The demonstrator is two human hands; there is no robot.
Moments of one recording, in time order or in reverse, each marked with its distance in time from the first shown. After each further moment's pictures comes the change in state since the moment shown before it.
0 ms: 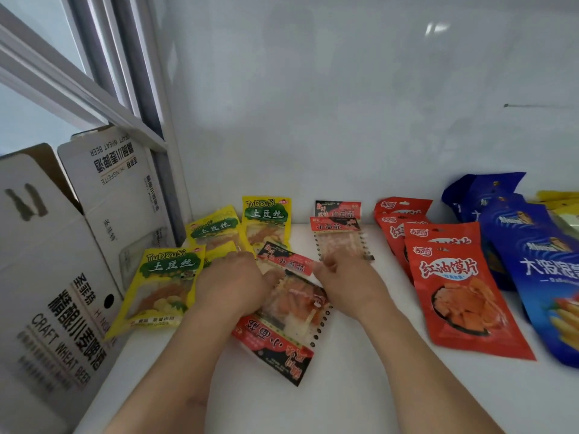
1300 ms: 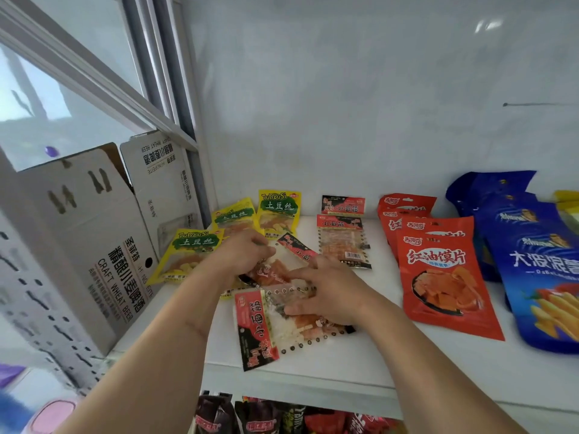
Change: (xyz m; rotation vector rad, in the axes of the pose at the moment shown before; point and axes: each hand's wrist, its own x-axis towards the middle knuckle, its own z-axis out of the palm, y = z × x) left_hand -0.032 0.008 -0.009 -0.859 -0.026 -0.127; right_hand -0.041 0.025 -0.008 -0.169 -0.275 -0.585
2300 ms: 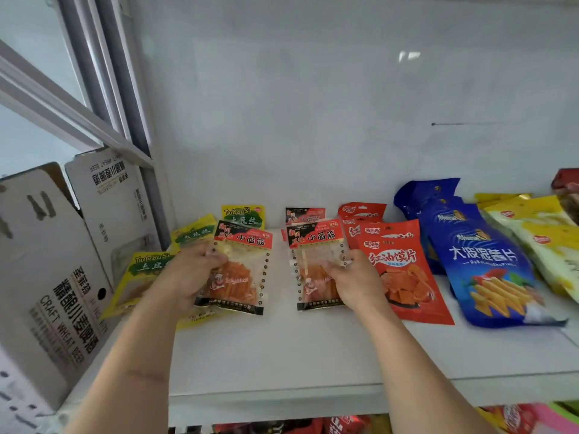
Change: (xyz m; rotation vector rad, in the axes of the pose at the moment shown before) left_hand 0.003 -0.018 -0.018 -0.454 -0.062 0.044; right_hand -0.021 0.036 -0.011 0.655 0.631 0.636
